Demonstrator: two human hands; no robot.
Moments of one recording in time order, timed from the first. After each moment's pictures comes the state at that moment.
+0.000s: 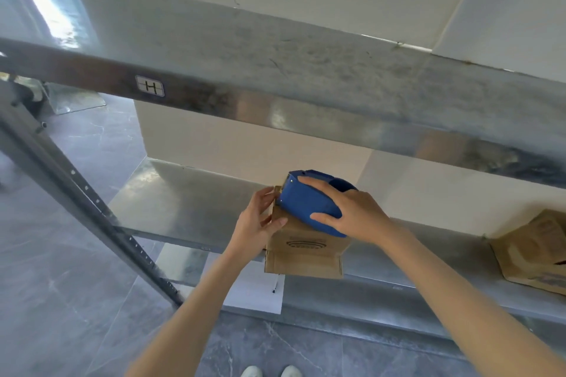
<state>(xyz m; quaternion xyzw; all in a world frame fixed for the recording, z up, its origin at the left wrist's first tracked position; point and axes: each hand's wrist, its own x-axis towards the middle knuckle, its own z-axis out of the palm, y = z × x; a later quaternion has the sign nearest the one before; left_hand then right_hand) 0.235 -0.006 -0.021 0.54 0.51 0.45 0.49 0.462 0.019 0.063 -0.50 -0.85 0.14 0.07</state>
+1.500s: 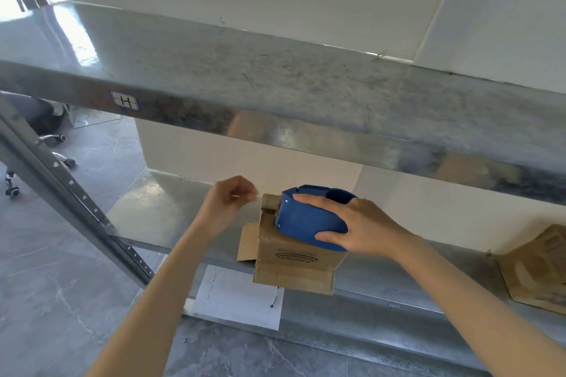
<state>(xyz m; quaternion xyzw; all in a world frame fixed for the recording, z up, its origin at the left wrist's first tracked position) 0.205 0.023 0.048 0.61 0.54 0.43 0.39 0.493 0.014 0.089 -0.42 -0.89 0.16 0.05</state>
